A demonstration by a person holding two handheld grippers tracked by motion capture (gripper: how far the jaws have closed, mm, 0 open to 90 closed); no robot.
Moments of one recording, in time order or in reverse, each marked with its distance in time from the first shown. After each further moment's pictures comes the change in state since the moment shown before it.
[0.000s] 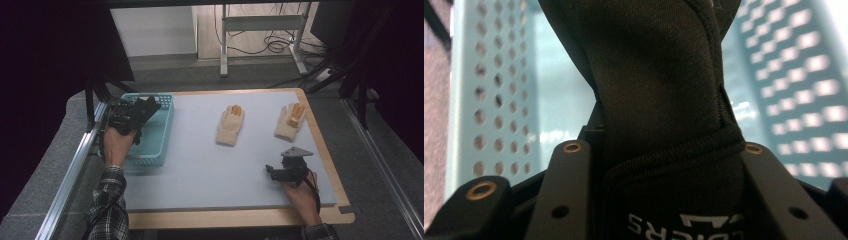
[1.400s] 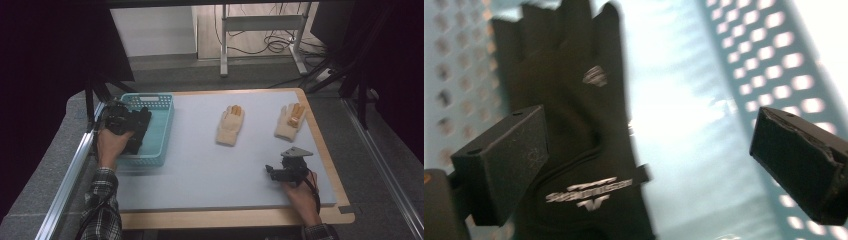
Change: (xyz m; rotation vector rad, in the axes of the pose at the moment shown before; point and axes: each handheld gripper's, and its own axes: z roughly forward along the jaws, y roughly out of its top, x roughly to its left) left arm 0.008 -0.004 -0.004 -0.083 -0.207 0.046; right arm 0.000 0.000 0.000 0.000 -0.002 -0.002
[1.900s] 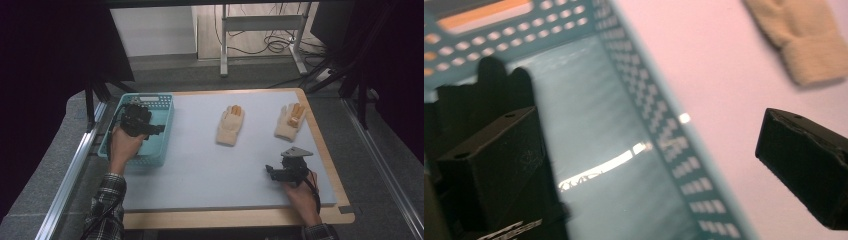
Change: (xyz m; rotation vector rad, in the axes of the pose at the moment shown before) left arm -0.070 0.005 -0.015 -0.092 -0.060 0.212; right arm 0.000 0.000 0.000 0.001 0.000 0.002
